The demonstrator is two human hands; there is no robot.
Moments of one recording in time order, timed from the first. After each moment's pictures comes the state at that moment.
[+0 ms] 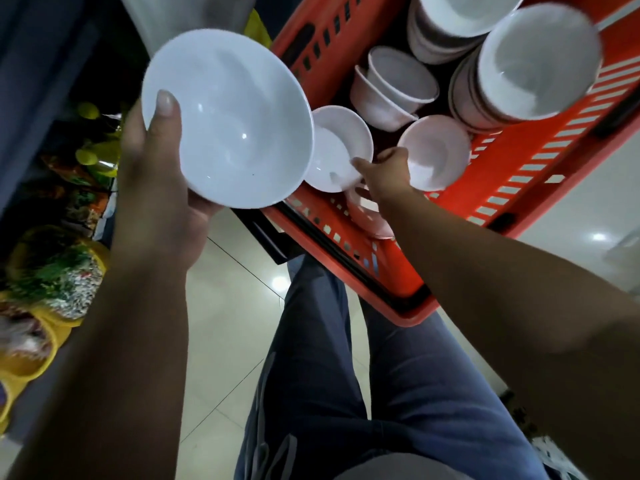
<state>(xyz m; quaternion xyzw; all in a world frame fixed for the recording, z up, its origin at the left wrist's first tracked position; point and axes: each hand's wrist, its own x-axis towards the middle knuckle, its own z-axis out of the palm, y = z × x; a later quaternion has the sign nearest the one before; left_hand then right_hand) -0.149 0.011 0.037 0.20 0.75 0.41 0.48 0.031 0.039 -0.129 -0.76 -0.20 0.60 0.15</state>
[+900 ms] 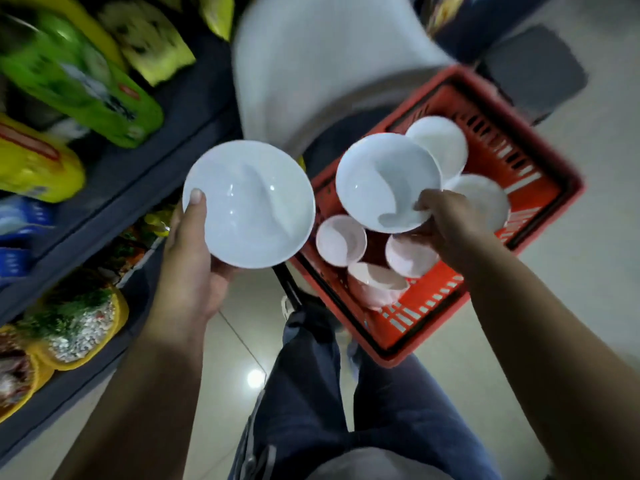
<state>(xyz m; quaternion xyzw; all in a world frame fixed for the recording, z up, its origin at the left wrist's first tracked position) -0.165 -0.017 0.117 0.08 0.68 0.54 0.49 0.063 0.075 0.094 -0.66 -0.26 0.66 0.24</state>
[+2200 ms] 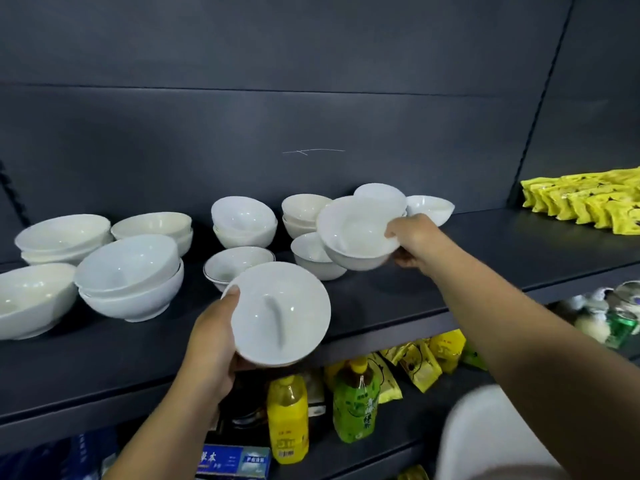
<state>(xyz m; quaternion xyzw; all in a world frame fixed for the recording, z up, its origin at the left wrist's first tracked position) -0.444 -0.051 0.380 0.13 0.58 0.75 0.29 -0.310 0.136 0.464 -0.48 -0.64 0.52 0.29</state>
